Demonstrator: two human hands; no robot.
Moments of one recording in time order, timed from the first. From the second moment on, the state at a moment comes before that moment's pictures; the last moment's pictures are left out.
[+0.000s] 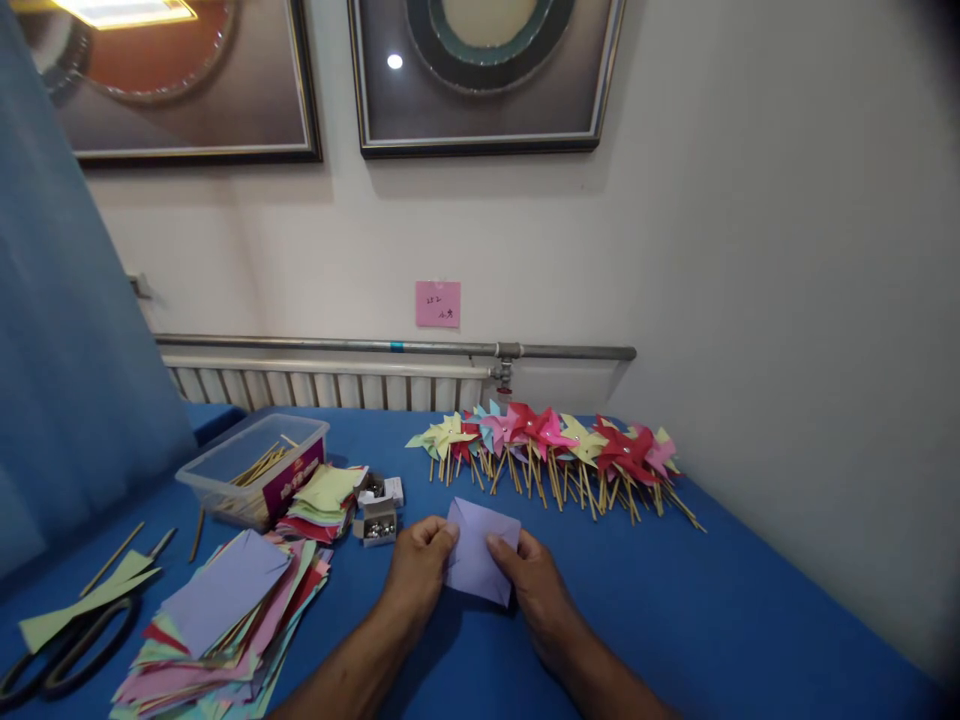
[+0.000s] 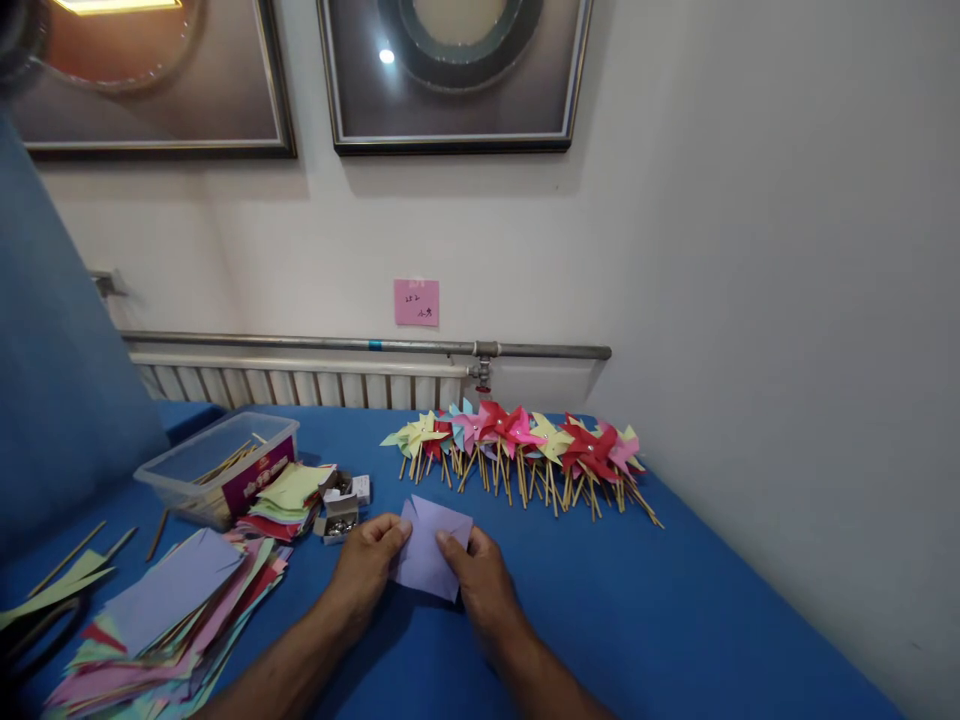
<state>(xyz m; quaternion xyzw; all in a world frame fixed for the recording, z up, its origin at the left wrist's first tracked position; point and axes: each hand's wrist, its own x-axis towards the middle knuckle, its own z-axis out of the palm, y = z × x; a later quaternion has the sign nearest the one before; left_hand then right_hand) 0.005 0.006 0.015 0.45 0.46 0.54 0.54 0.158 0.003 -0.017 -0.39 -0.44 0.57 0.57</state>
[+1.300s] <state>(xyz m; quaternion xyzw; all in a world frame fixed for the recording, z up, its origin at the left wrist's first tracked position) 0.009 0.005 0.007 0.43 0.42 0.55 0.58 0.163 0.005 -0.017 -0.46 -0.52 0.47 0.54</state>
